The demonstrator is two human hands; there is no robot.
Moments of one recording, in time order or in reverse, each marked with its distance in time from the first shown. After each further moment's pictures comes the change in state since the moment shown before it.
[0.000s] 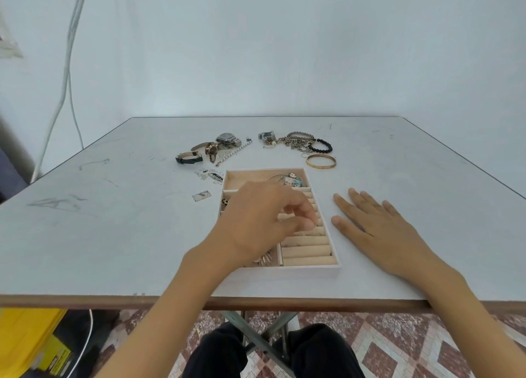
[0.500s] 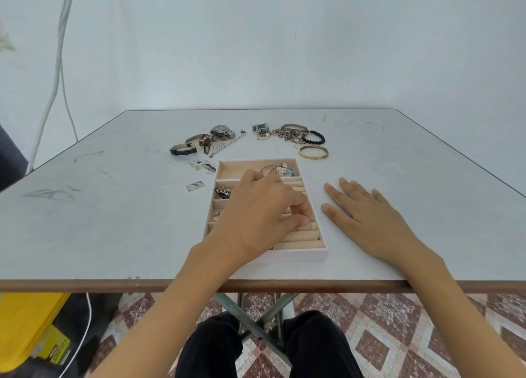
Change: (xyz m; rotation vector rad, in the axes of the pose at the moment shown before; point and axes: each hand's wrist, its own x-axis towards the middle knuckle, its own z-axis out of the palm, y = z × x) left_hand -0.003 0.008 0.018 0.312 0.029 0.098; right_hand -0.001 -0.001 0.000 0.007 0.015 -0.006
